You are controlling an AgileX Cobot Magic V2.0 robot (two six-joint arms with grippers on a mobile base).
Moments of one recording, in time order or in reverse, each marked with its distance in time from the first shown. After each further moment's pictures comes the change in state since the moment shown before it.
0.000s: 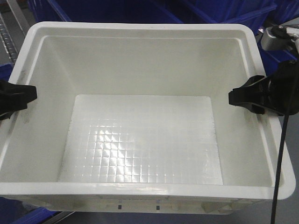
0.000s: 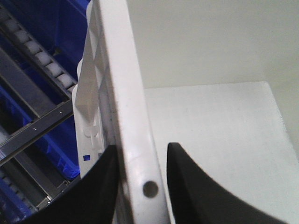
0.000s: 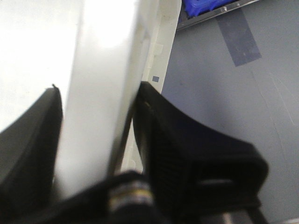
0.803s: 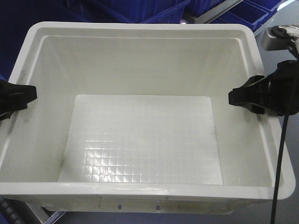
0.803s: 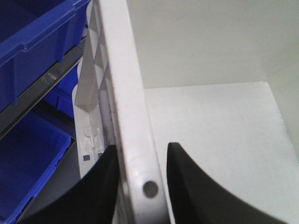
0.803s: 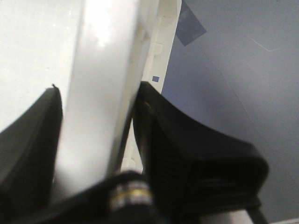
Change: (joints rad) left arm 0.000 0.000 0.000 0.000 0.000 0.000; right arm 0.000 0.000 0.000 0.000 0.000 0.000
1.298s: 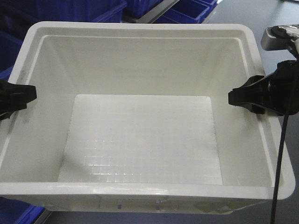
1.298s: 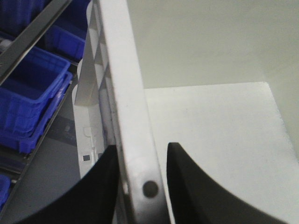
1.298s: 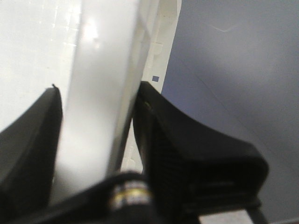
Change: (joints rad) left arm 0.000 -0.001 0.000 0.000 0.000 0.000; right arm 0.000 0.000 0.000 0.000 0.000 0.000
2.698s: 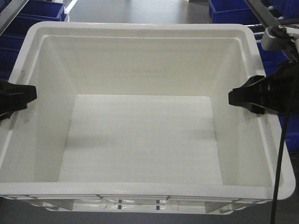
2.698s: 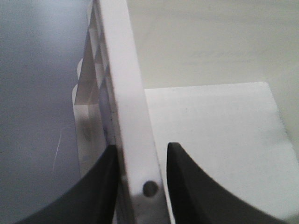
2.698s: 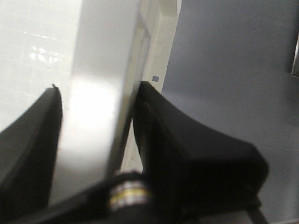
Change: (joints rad) left arm 0.000 0.000 0.000 0.000 0.000 0.000; right arm 0.000 0.000 0.000 0.000 0.001 0.000
